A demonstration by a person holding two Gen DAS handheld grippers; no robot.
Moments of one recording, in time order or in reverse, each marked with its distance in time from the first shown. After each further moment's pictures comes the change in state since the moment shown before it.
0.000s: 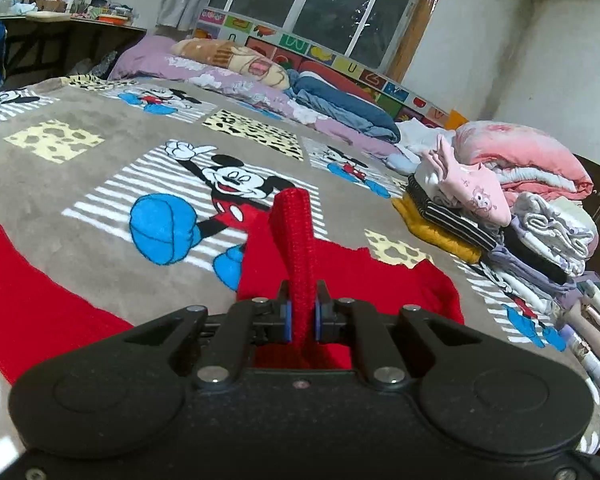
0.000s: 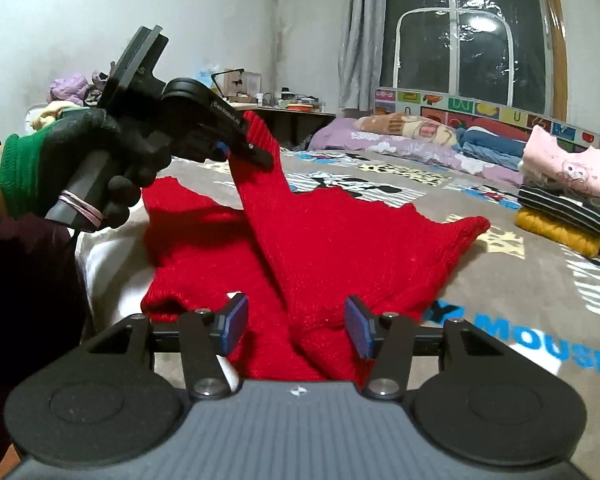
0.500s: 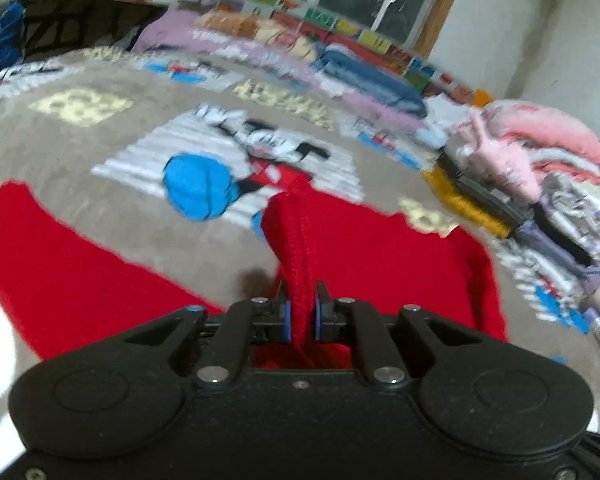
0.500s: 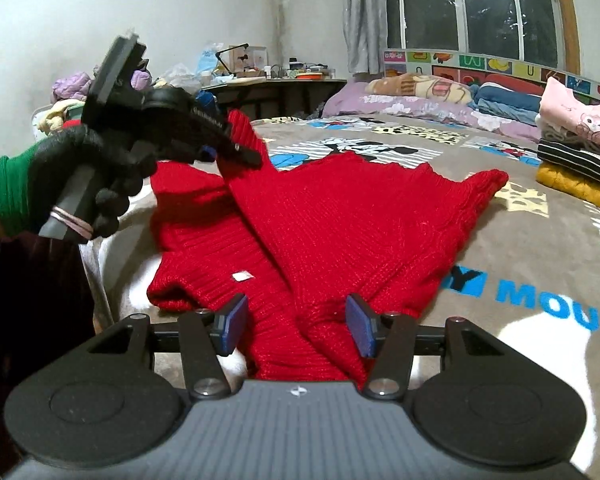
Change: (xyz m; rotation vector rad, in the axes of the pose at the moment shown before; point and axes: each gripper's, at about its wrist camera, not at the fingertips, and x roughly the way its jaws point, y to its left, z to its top) left arm 0.011 0.021 -0.020 -0.027 0.098 0.104; right arm 0.009 -0.015 0.001 0.077 0.091 0.070
